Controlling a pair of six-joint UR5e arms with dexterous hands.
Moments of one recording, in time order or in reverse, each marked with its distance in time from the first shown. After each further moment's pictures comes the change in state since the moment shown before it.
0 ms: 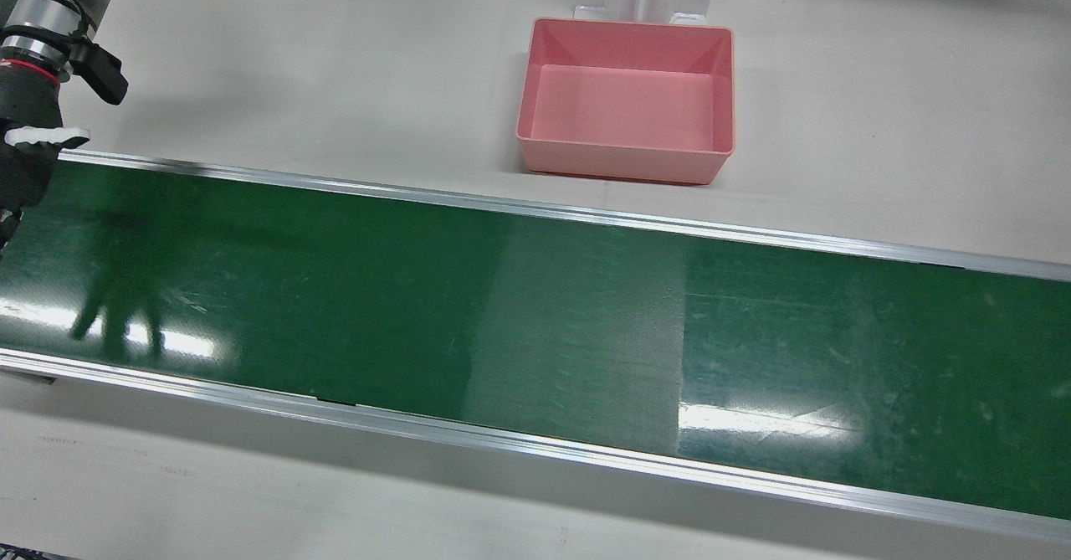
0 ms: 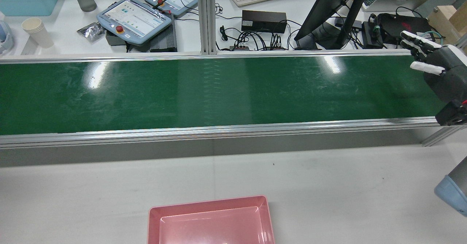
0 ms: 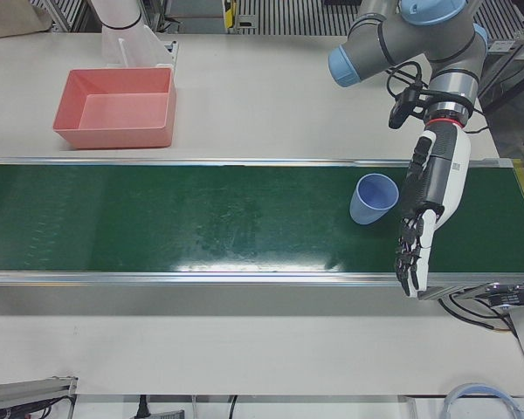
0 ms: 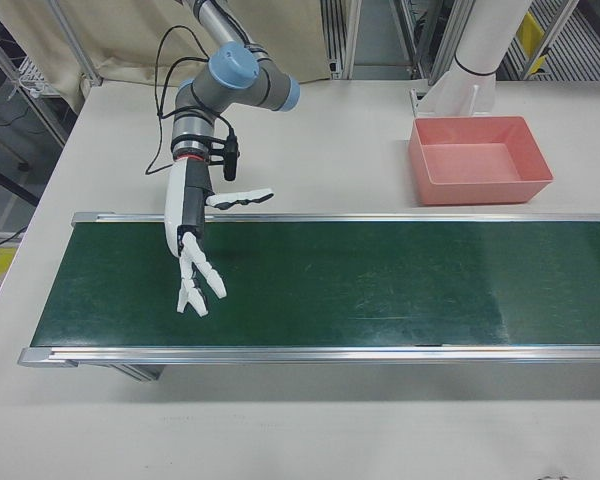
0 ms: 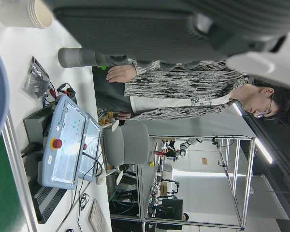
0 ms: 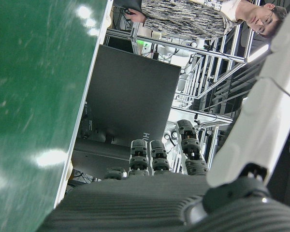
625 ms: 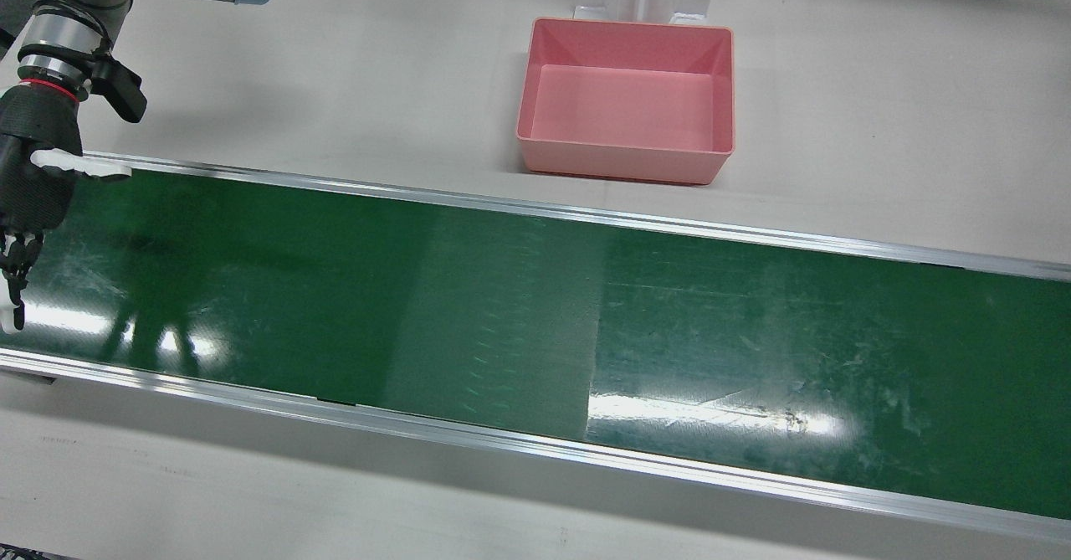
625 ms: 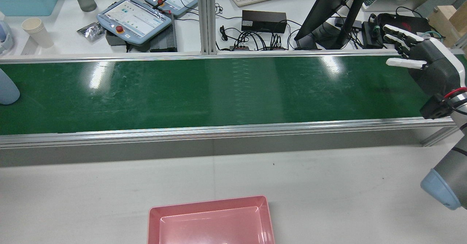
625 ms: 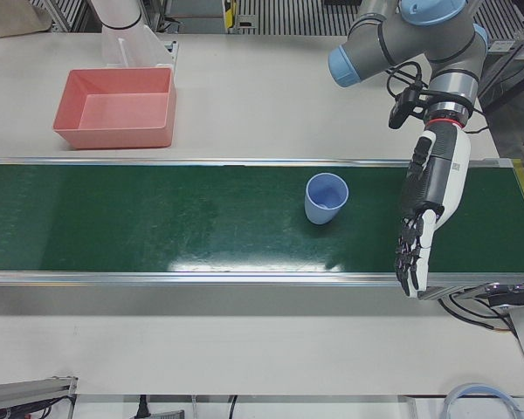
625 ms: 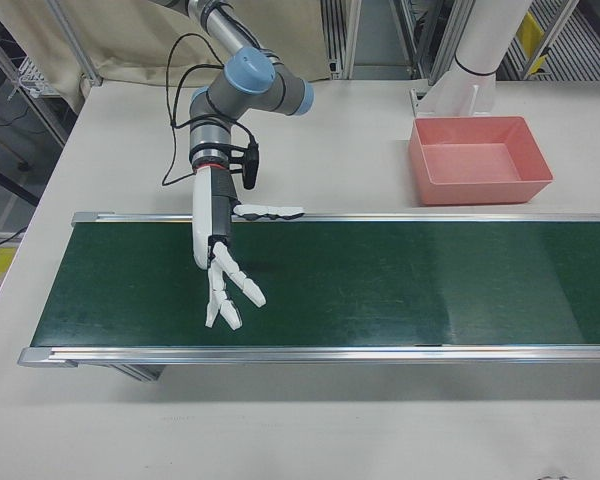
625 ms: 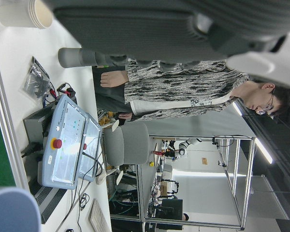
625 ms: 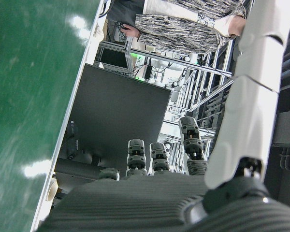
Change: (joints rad) left arm 0.000 0.000 0.000 0.000 0.000 0.000; right arm -0.018 0.070 -0.005 -0.008 -0.006 -0.049
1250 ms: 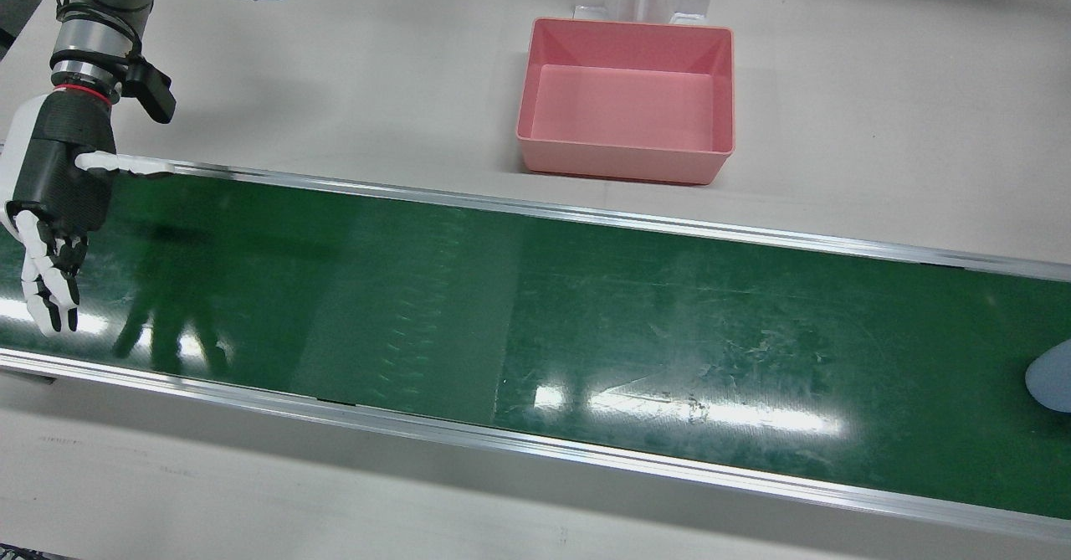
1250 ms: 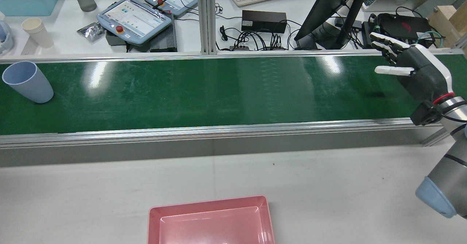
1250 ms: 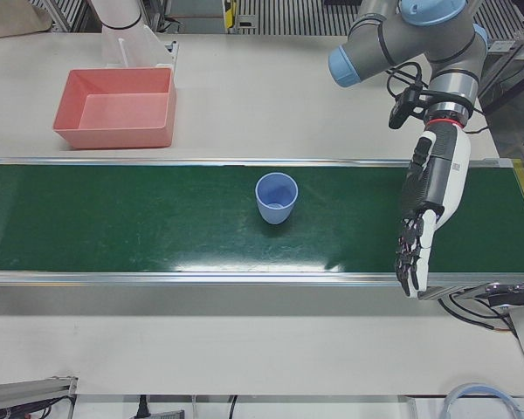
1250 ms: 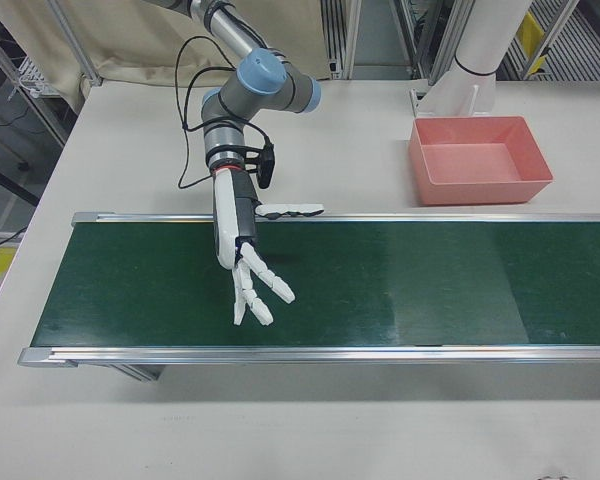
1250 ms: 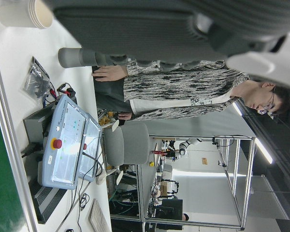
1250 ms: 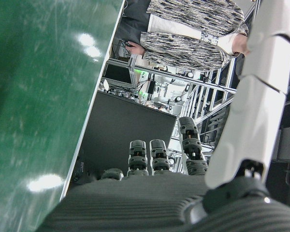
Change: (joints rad) left arm 0.000 0.000 0.001 -0.001 0.000 0.000; right arm -0.054 0.000 0.020 0.000 -0.001 -0.019
